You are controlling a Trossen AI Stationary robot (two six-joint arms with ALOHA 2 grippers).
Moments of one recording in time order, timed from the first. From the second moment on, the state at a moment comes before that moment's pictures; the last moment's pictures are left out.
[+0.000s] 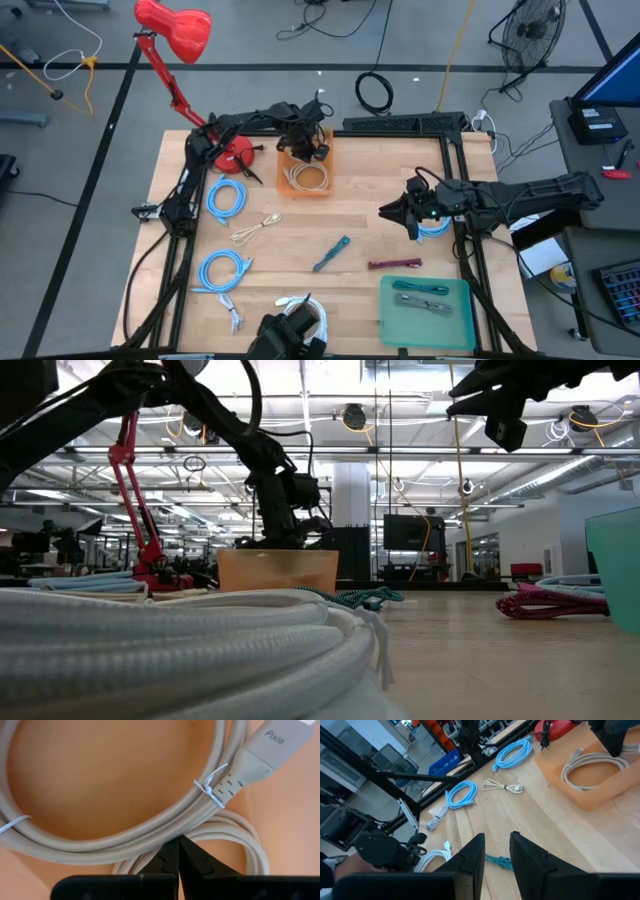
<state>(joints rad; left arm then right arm) 0.70 2.25 1.77 -0.89 0.19 -0.49 0.10 0.78 0.62 -0.17 0.08 0.67</state>
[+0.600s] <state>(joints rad) 0.74 2.26 1.78 -0.89 0.32 -0.53 0.10 0.78 0.62 -0.17 0.08 0.67</state>
